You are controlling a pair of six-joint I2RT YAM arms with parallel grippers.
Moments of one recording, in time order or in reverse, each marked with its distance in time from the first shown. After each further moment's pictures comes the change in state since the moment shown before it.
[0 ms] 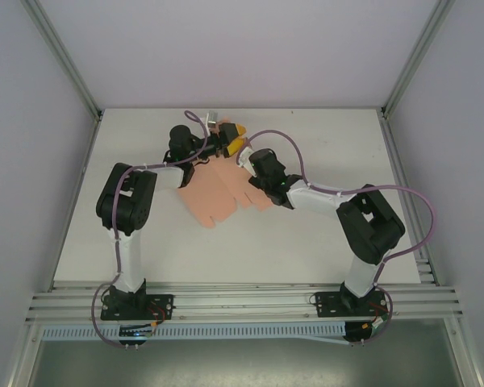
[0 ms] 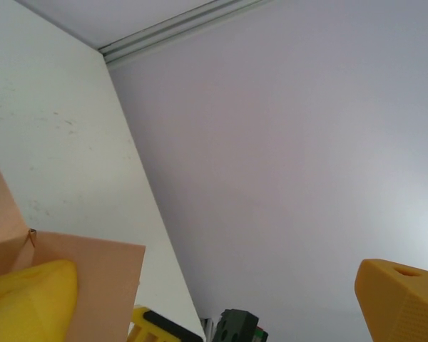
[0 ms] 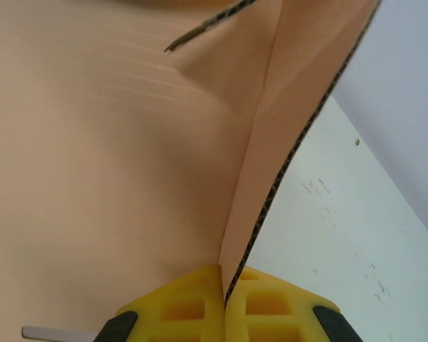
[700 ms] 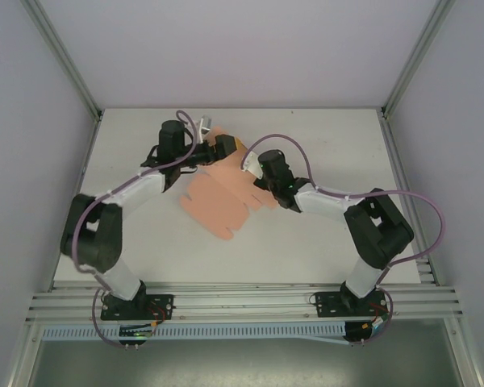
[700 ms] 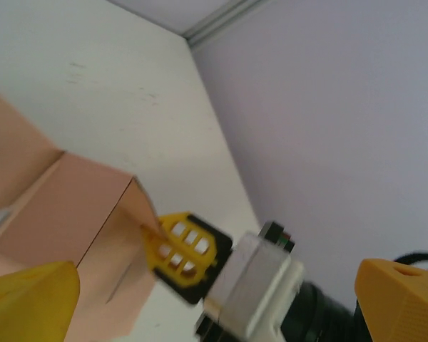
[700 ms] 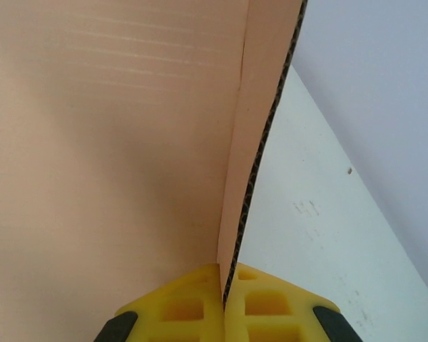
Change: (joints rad) left arm 0.004 -0.435 -0.105 -0.804 -0.178 0.564; right arm -0.045 -0.063 -0.084 0.082 -0.080 -0.161
